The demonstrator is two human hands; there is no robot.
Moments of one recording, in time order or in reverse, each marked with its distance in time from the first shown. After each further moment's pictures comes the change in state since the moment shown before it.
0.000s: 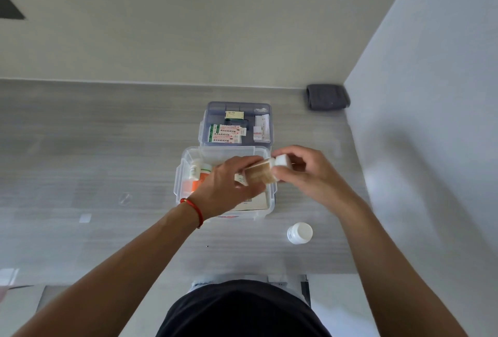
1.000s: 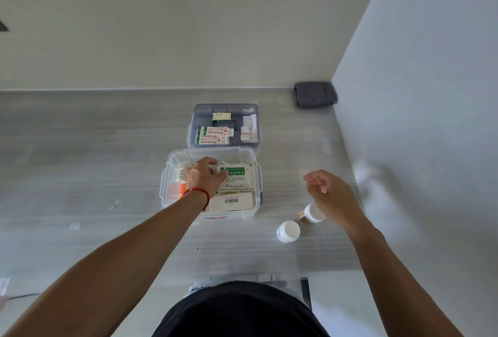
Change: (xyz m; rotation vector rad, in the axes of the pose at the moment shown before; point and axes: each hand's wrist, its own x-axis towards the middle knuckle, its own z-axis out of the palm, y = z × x) left_hand 0.039 -0.051 0.024 0.067 0.309 -0.588; right_hand -0.022 0.111 -0.035 -0.193 0.245 0.193
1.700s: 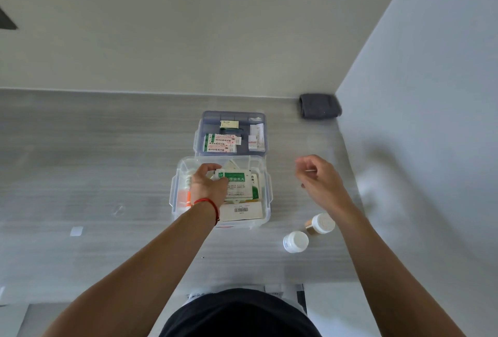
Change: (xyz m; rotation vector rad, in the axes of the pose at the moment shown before) left_hand -0.017 0.010 -0.012 -0.512 0.038 -0.245; right_hand 0.028 -0.064 0.017 0.085 0.032 -0.030
